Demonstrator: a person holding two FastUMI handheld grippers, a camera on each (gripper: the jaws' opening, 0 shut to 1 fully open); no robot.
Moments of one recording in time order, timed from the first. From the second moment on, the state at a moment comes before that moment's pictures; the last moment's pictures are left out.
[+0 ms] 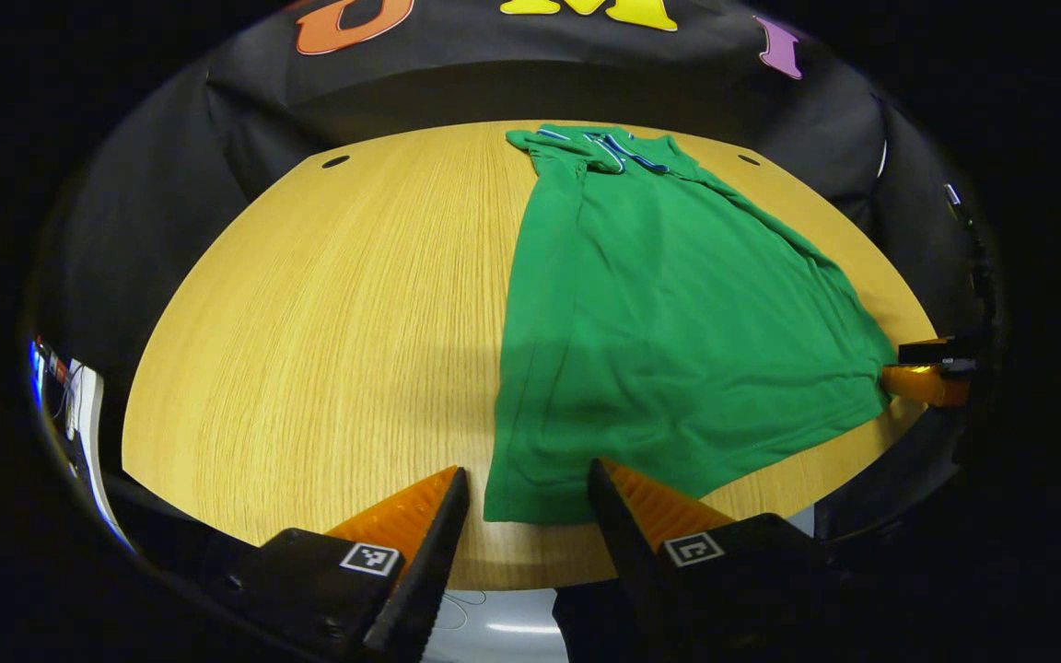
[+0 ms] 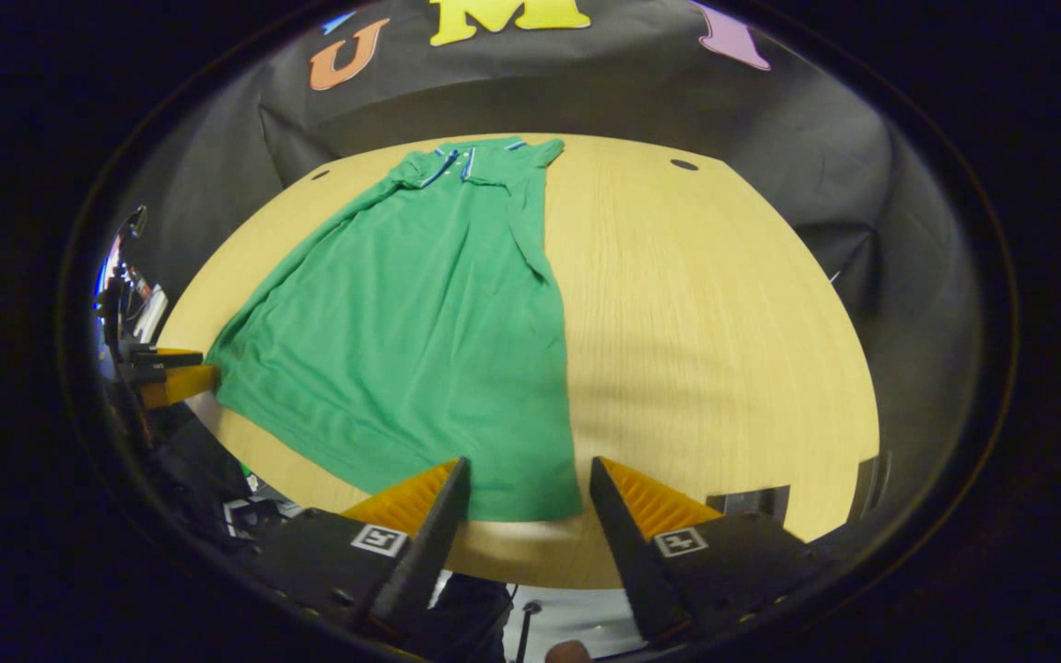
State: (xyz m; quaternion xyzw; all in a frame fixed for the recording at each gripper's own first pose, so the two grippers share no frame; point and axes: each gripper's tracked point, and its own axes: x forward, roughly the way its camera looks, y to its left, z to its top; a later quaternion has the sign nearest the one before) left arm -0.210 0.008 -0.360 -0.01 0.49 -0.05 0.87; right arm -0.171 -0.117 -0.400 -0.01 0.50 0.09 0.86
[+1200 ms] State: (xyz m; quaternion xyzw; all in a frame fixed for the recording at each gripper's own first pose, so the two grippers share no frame) left arm -0.160 -0.038 -0.231 -0.08 0.43 -0.08 0.90; right arm -0.106 -0.140 -0.282 0.10 0.41 0.12 0.90
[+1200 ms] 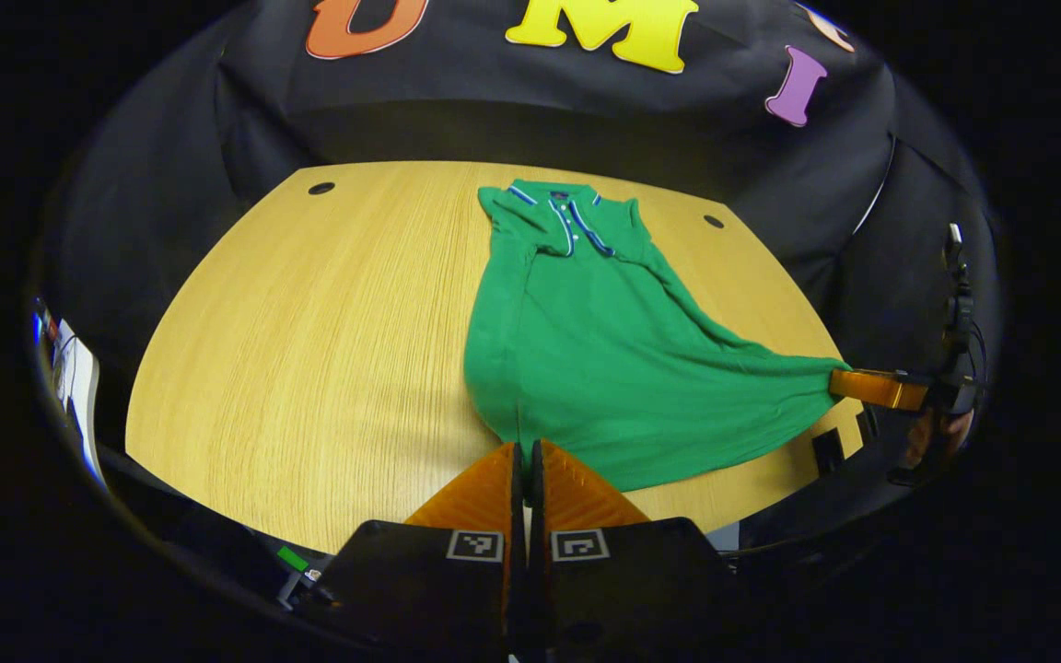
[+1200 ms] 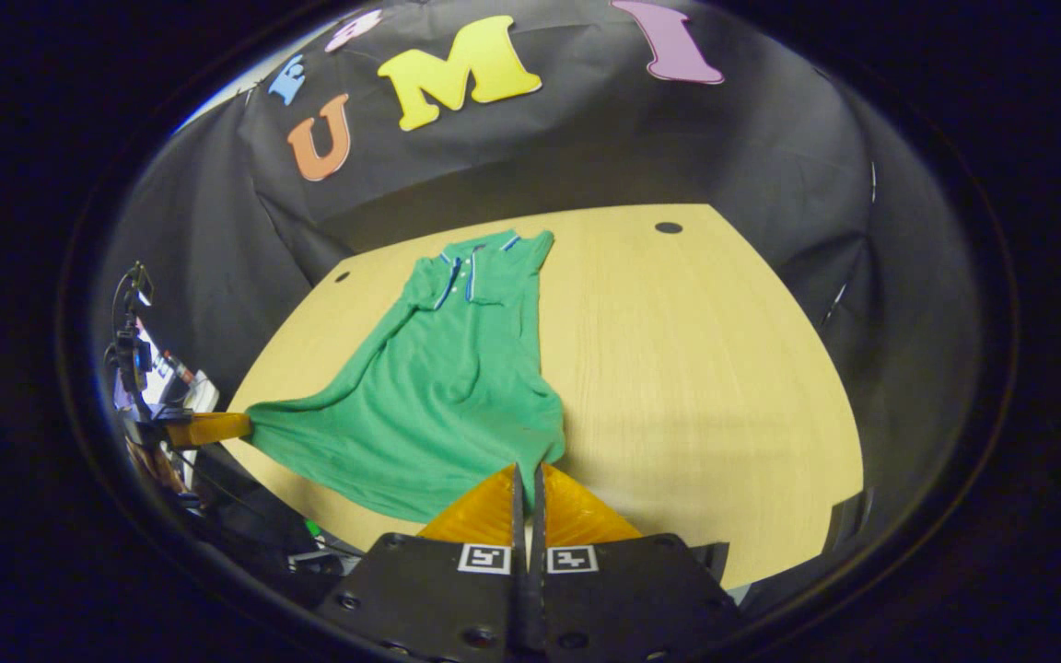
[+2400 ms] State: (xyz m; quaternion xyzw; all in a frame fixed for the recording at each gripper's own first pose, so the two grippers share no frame) left arm 0.134 -0.023 -0.154 -0.09 0.29 -0.10 0.95; right arm 0.183 -0.071 -0.171 0.08 0.31 0.13 0.94
